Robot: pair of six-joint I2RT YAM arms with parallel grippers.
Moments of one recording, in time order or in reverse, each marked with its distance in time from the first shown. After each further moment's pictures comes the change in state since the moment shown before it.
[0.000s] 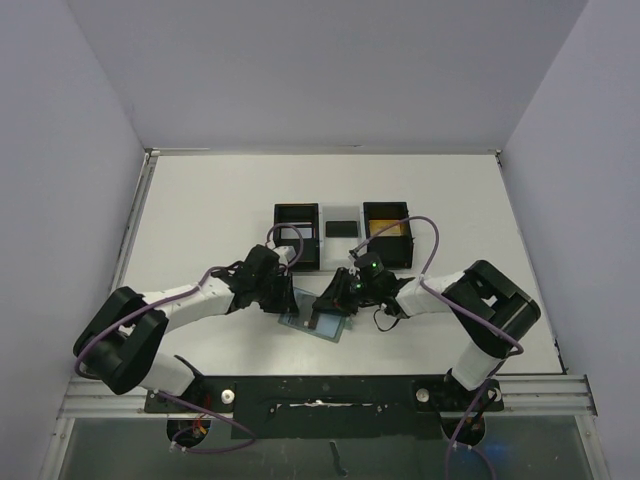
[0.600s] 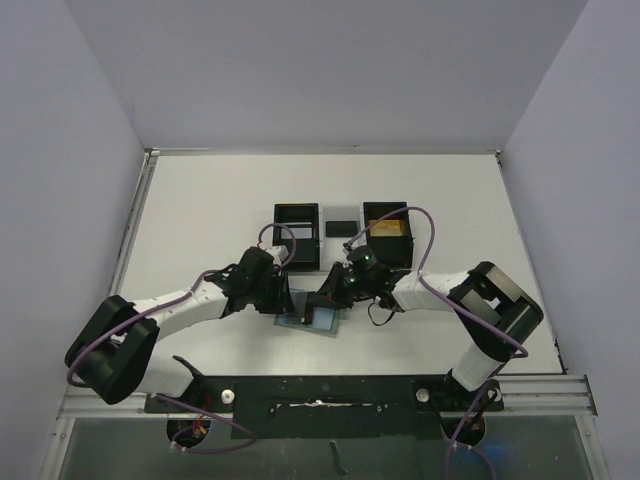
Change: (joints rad) left arm 0.013 -0.061 -0.036 -0.004 -0.040 -0.033; right arm 0.020 -0.006 0.081 -0.091 0.041 -0.033
